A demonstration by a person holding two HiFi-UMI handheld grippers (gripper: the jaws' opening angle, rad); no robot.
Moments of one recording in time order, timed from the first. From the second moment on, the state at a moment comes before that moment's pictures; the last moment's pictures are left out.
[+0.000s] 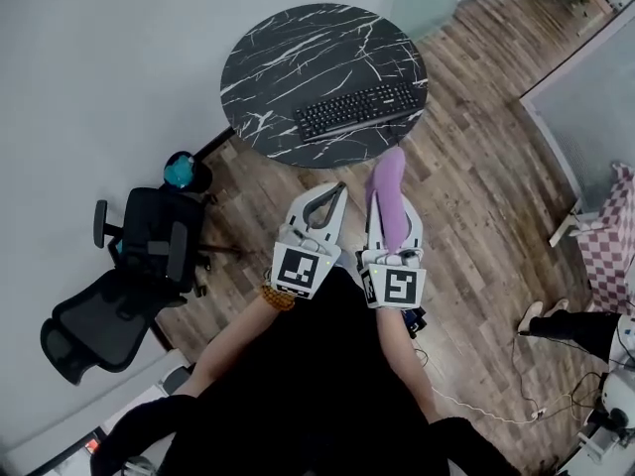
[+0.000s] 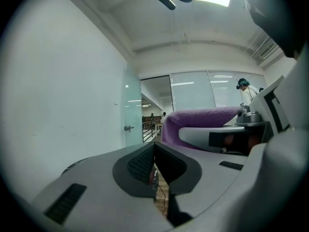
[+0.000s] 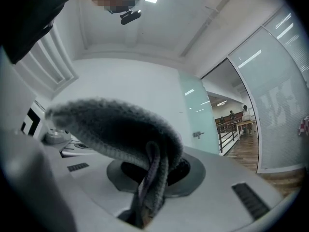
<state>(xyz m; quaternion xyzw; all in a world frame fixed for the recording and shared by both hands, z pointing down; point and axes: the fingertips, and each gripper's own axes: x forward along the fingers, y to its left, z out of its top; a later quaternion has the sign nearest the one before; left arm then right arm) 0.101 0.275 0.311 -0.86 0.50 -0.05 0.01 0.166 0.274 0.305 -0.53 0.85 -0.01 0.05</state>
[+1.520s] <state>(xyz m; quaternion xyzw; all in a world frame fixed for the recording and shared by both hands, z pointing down) 0.040 0.032 0.379 -0.89 0.44 -0.08 -0.05 0.188 0.025 0.388 -0.56 0.81 -0.17 -0.09</state>
